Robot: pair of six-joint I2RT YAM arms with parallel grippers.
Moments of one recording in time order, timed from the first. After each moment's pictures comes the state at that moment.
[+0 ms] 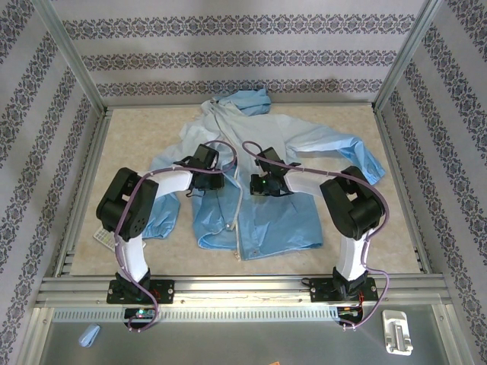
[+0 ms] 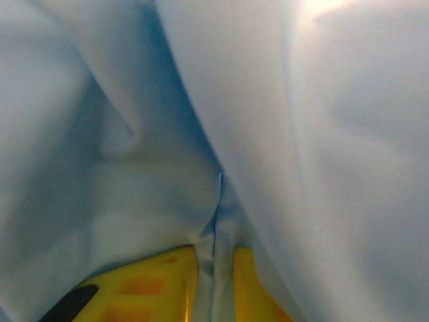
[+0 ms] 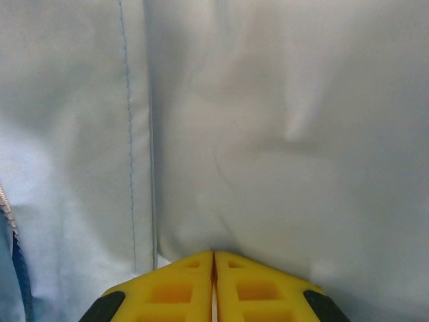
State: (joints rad) left arm -0.41 1.90 1.11 -0.25 0.10 -0.49; right arm 0.54 1.90 1.10 -0.27 -0.20 0.56
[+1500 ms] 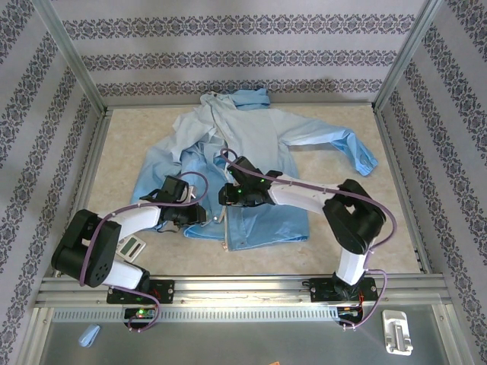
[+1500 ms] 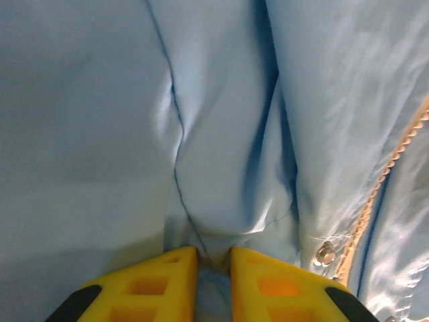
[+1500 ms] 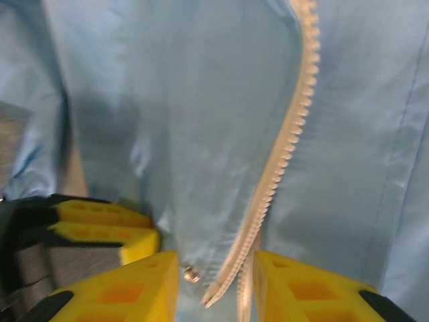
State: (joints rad) left arm -0.34 1.43 0.55 -0.22 0.41 -0.54; right arm 0.81 1.82 1.17 -0.34 -0.22 0.82
